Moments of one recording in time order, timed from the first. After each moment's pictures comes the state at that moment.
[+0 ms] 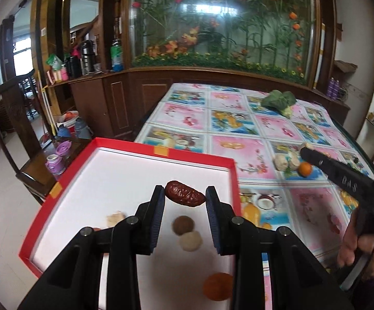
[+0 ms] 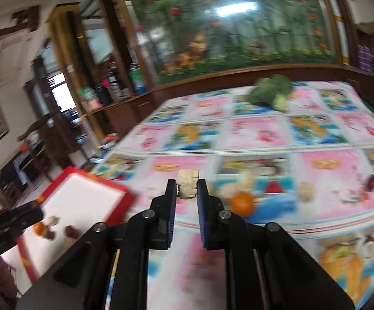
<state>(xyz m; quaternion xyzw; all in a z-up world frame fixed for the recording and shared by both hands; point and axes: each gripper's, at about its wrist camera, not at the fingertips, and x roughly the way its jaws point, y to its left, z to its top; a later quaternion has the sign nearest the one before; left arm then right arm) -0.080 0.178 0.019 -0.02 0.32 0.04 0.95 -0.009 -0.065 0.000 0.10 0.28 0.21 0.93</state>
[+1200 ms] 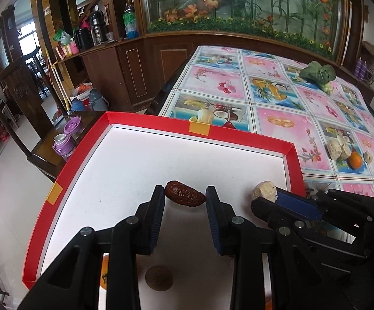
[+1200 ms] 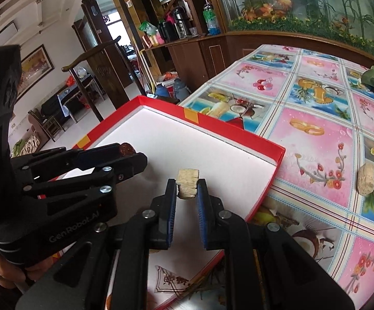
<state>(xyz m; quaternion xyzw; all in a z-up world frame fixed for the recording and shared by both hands) -0.026 0.215 -0.016 -0.01 0.42 0.09 0.90 -0.004 0.093 -0.034 0.01 0.39 0.37 0.84</state>
